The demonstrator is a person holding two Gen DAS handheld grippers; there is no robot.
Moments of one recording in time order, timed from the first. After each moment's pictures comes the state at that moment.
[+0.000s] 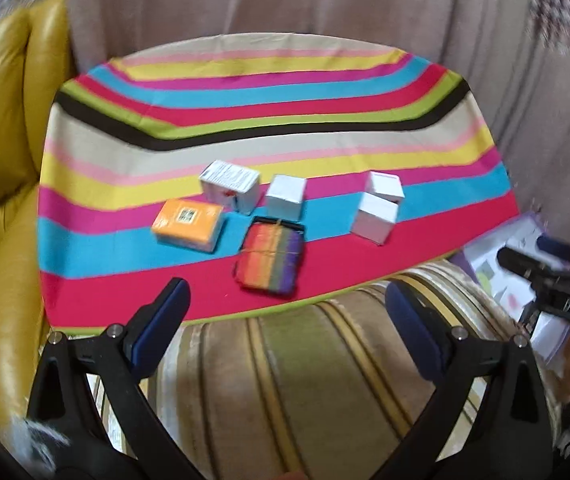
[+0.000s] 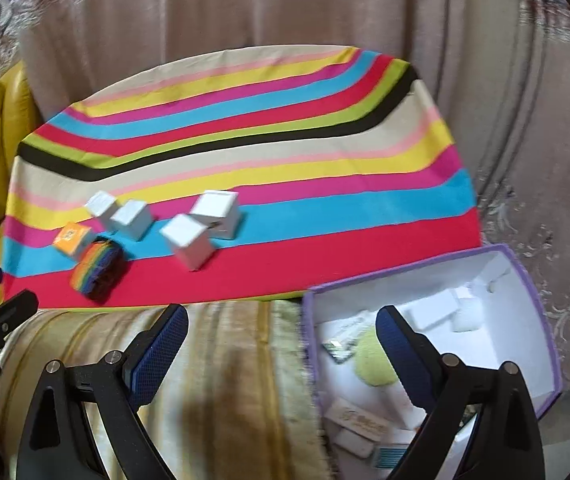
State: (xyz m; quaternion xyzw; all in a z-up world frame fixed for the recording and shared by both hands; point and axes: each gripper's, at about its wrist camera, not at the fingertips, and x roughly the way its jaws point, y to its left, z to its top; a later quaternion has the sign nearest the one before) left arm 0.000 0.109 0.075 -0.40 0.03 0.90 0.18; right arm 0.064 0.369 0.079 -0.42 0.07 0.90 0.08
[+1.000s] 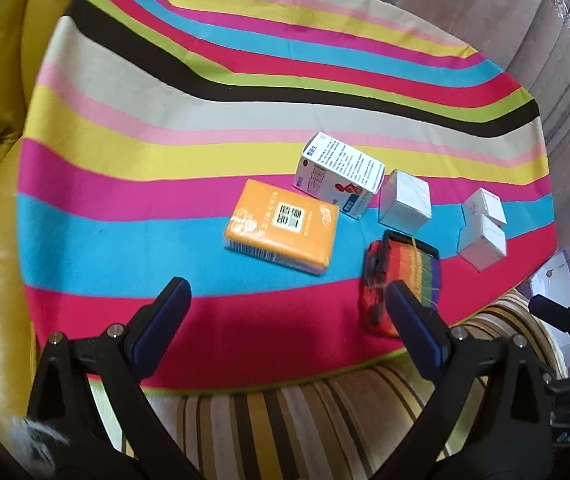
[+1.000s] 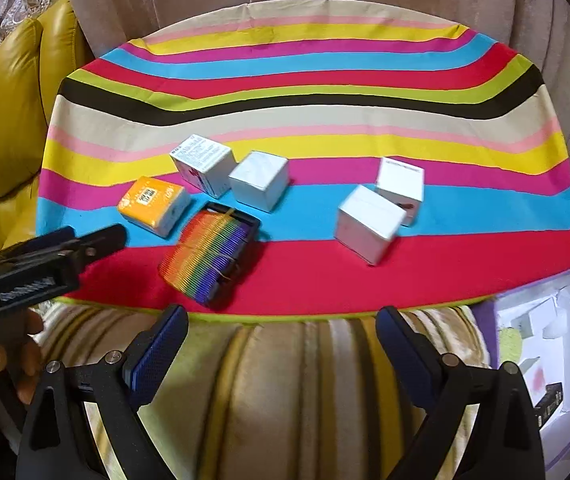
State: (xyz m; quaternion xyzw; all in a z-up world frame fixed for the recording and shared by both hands) left arm -0.110 0.034 0.021 -0.48 -0.01 0.86 0.16; right arm -0.016 0.239 0.049 -0.49 0.07 0.87 0.00
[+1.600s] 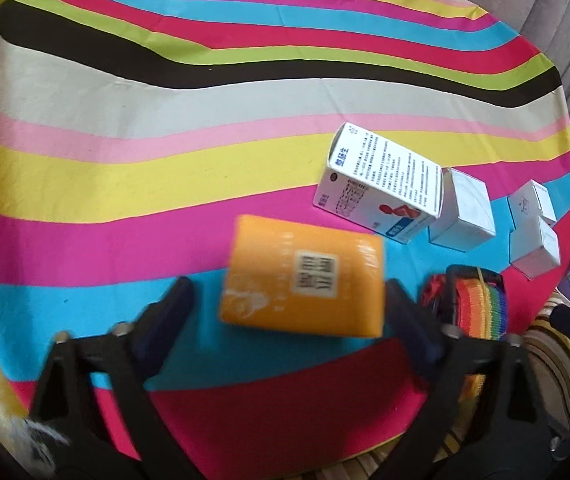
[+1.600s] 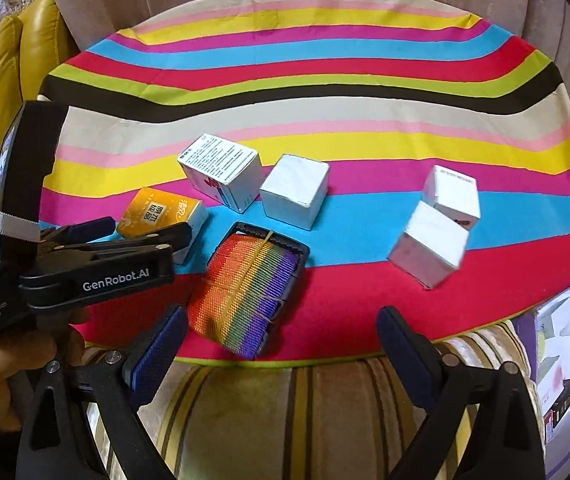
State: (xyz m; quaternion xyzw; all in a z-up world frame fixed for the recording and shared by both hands) left arm -0.167 0.049 -0.016 -0.52 0.04 0.84 0.18; right arm -0.058 0.205 0.033 -0.51 0.07 0.85 0.02
